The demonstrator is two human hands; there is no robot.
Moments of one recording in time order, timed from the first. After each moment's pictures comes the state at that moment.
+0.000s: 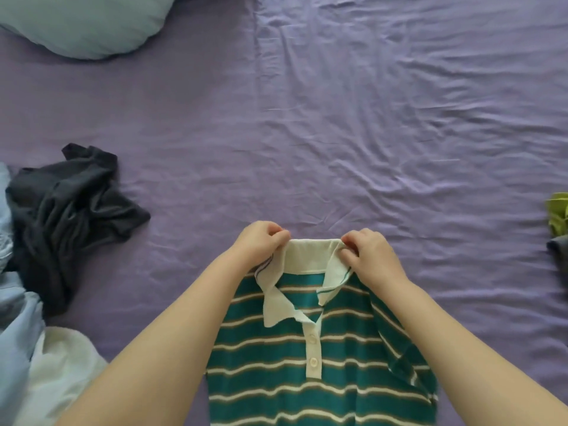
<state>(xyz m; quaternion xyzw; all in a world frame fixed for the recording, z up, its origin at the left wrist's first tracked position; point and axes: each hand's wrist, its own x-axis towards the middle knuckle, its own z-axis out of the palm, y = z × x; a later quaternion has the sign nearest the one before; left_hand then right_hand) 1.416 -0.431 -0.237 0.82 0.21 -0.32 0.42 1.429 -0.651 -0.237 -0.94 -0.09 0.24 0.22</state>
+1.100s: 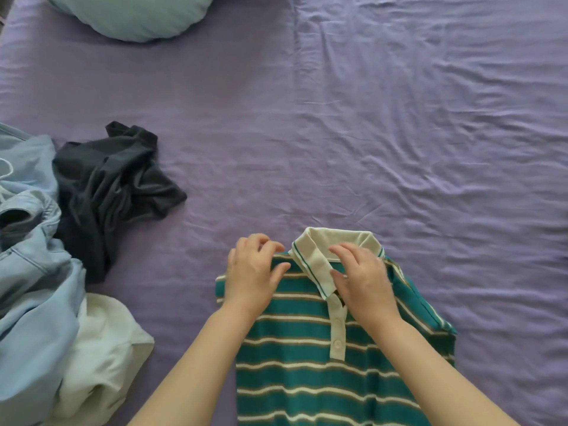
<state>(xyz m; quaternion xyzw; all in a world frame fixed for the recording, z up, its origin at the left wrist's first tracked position) 1.306 -0.403 -0.225 0.97 0.10 -0.03 0.22 1.349 -0.601 -0.225 -0.94 -0.21 0.09 0.25</state>
